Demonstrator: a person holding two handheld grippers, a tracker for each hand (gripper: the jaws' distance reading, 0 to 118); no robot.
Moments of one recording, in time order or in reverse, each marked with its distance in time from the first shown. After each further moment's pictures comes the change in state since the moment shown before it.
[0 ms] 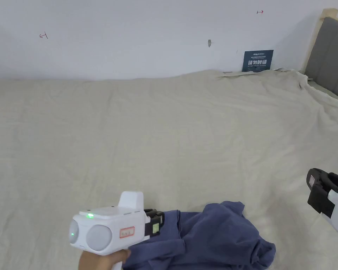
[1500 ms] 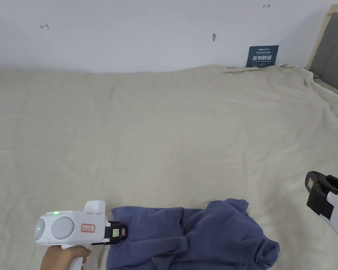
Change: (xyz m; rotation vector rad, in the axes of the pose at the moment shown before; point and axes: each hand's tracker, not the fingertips) left arm -0.116 -0.026 -0.015 -0.208 0.090 0.176; right arm -0.010 -0.004 -0.012 -0.054 0.012 0.017
